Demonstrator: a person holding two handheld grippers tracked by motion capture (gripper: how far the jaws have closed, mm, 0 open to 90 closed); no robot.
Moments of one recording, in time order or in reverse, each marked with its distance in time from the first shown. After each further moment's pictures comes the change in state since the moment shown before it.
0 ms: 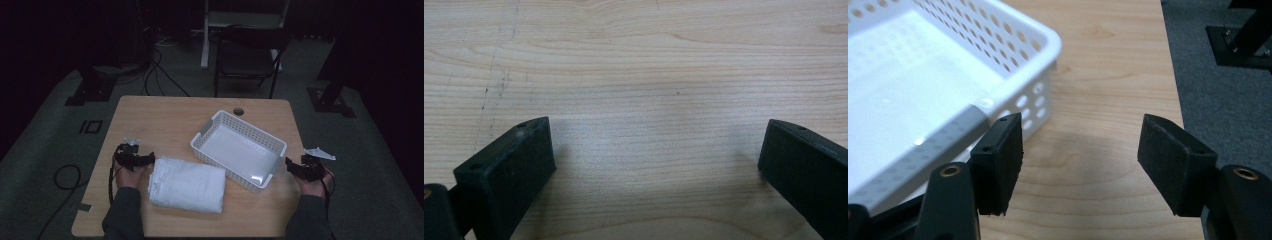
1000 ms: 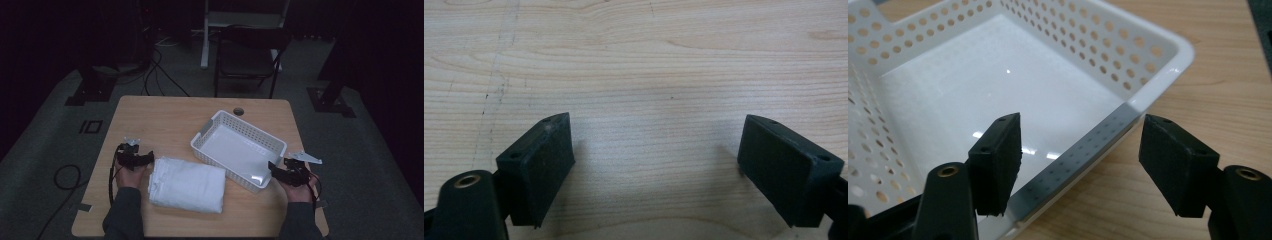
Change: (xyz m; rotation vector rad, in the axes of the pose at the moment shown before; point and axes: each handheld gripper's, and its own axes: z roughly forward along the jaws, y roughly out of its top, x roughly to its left) left arm -0.003 0.002 -0.004 -0.004 0.001 -0.002; right arm 0.053 -0.001 -0.013 -0.002 0.143 -0.028
